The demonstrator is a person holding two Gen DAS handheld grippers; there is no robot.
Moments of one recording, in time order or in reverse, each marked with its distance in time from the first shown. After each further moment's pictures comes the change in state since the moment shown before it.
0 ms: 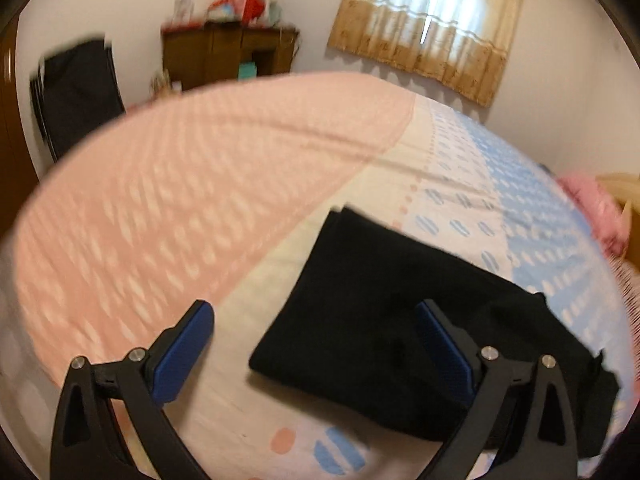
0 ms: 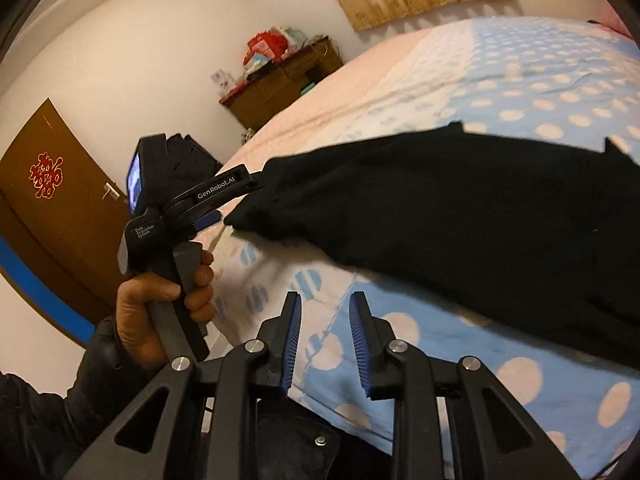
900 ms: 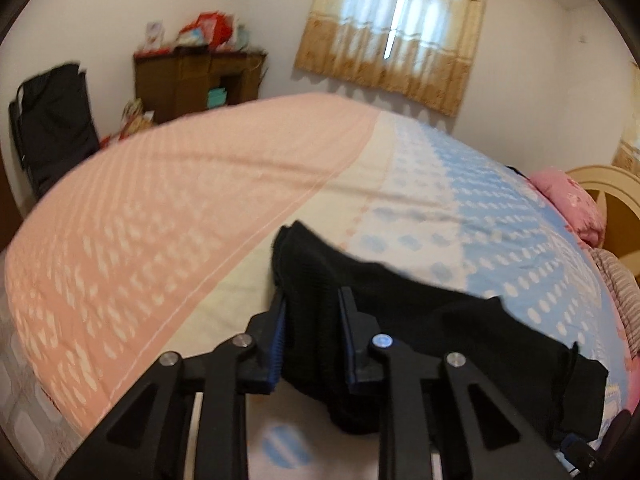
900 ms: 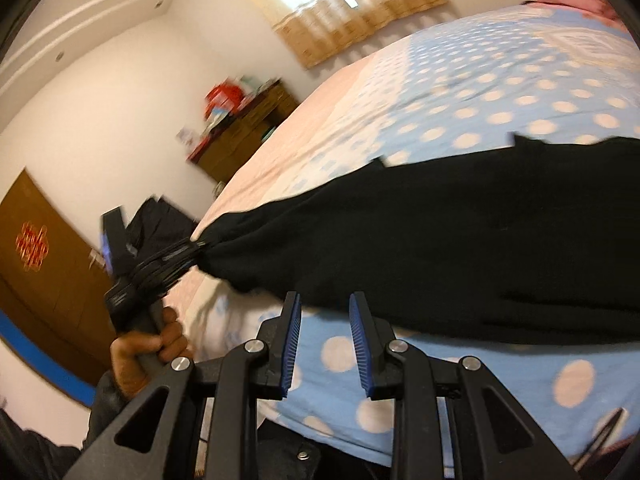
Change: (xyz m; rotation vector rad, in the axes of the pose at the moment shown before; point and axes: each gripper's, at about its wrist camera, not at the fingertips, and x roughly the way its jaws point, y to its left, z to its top) left arm -0.034 -0.044 0.006 0.120 -0.110 -0.077; right arm -0.060 -0.053 -0.011 0.202 -0.178 -0.070
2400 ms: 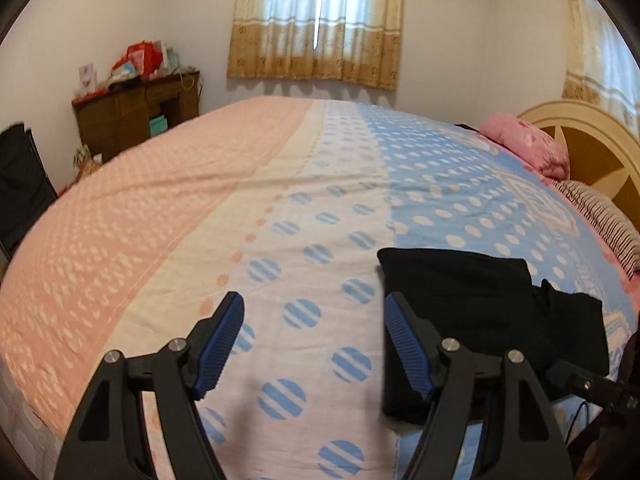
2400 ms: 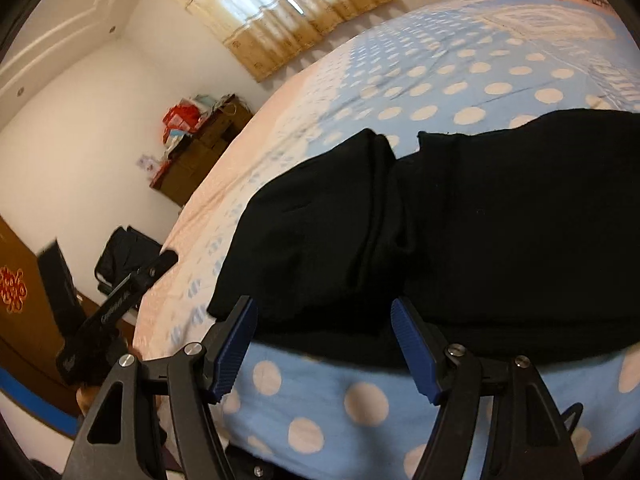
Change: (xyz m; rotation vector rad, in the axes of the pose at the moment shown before) left arm -0.010 -0.044 -0.019 0.209 0.031 -0.105; right arm 0.000 -0.044 0.013 0.120 -0.017 -0.091
